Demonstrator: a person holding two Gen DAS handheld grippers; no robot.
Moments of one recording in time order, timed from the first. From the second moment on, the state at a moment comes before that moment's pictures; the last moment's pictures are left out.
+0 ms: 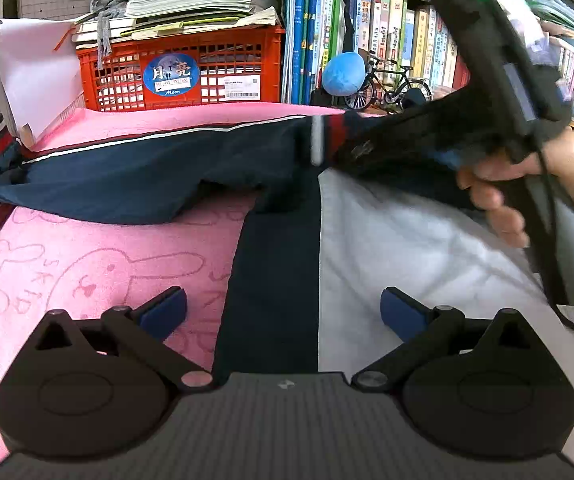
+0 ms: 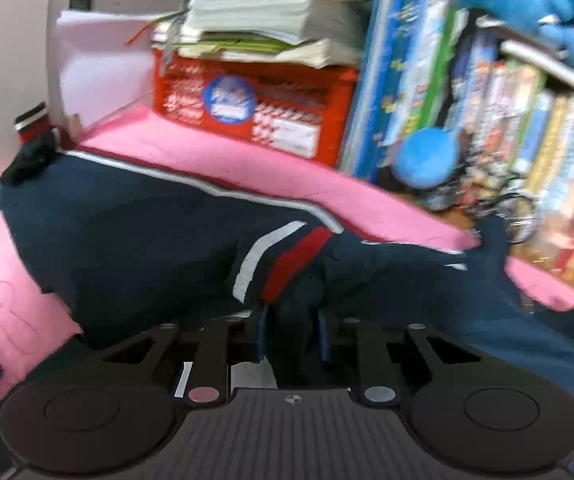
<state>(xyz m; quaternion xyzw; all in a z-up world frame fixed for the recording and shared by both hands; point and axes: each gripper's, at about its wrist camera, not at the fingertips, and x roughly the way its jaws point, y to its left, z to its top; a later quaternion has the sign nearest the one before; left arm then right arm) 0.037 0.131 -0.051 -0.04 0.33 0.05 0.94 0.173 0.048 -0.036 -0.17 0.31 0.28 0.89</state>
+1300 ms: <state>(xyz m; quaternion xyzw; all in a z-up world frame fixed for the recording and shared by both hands) 0.189 0.111 -0.050 0.03 0.31 0.13 0.94 0.084 -0.298 -0.023 -0.04 0.36 -0.04 0.93</state>
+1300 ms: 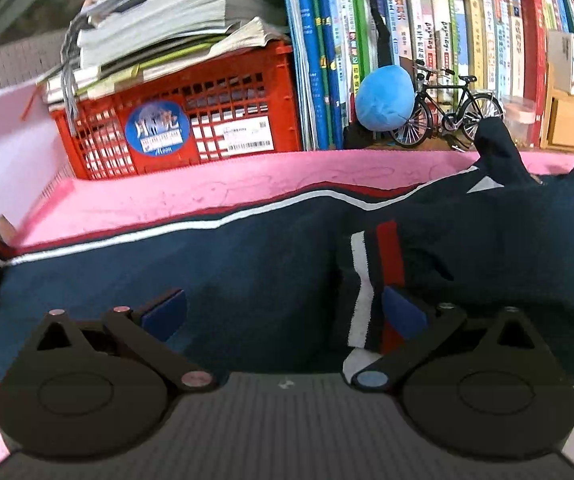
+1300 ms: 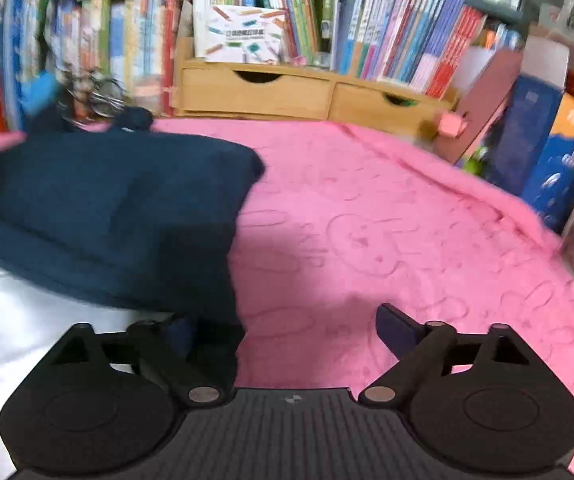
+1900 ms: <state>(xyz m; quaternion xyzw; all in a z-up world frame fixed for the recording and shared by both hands) 0.192 0.117 -0.049 0.00 0.32 0.12 0.94 0.249 -0.276 -0.034 0.08 0.37 -0.04 0.92</state>
